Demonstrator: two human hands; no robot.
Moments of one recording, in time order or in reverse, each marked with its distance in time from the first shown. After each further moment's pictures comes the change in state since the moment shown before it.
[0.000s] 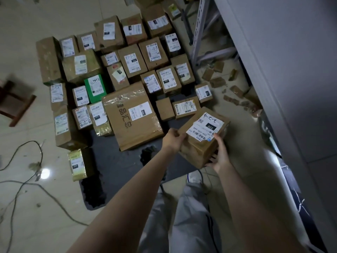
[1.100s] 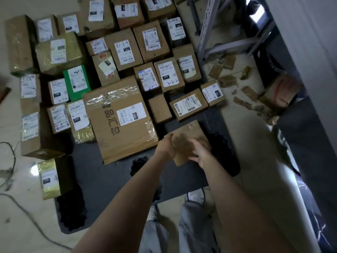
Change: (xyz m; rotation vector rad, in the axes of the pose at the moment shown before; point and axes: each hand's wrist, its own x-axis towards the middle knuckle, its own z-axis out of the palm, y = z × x) left_hand 0.169 -0.057 0.023 0.536 -0.092 0.063; right_hand 0.168 0.000 0.083 -0.338 -0.038 -0.012
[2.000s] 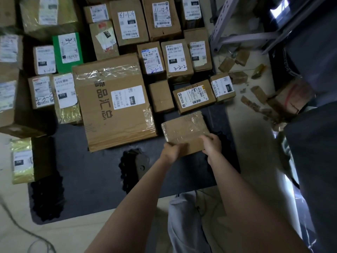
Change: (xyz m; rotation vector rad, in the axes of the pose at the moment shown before) left_hand 0.044 -0.028 0.083 -0.897 -0.038 -0.359; right_hand 0.084 0.012 -0.033 -0.295 0.300 -0.216
